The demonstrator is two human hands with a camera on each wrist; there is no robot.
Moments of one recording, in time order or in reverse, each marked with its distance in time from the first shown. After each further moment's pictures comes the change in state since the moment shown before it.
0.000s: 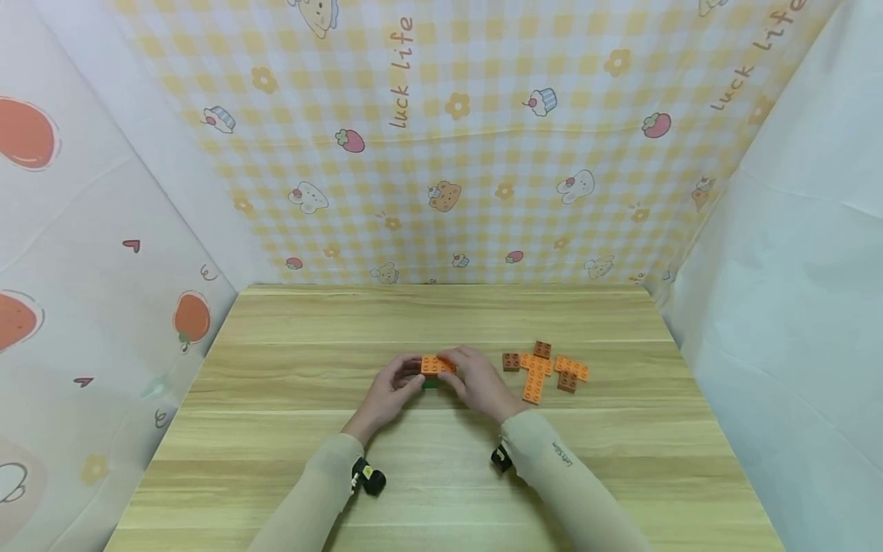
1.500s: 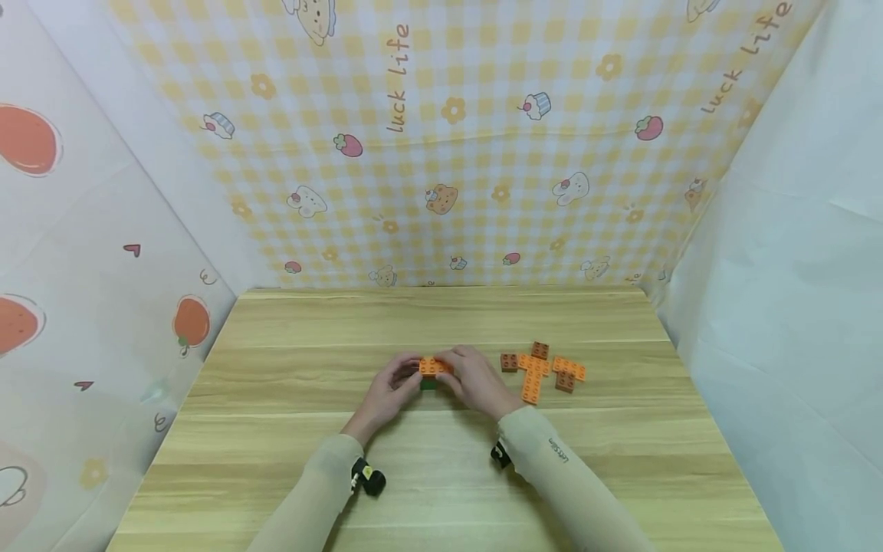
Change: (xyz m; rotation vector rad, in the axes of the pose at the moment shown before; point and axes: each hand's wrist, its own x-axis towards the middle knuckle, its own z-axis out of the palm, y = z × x) left_hand 0.000 0.001 -0.002 -0.038 -0.016 0.029; right_hand 0.003 -0.004 -0.006 -0.083 -0.048 -0.038
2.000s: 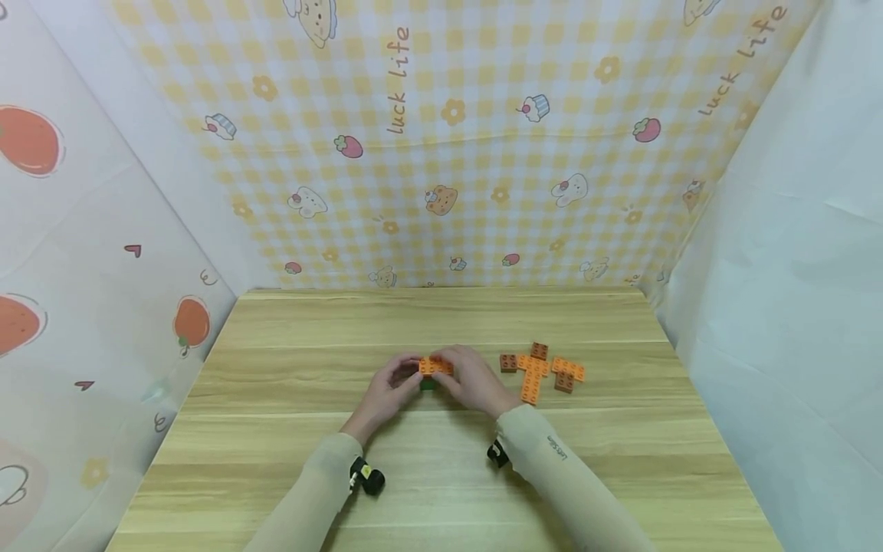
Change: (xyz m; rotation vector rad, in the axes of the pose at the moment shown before) left_hand 0.001 0.009 0.005 0.016 0.056 -0.066; right_hand 0.004 -0.004 -0.002 0.122 -0.017 0.049
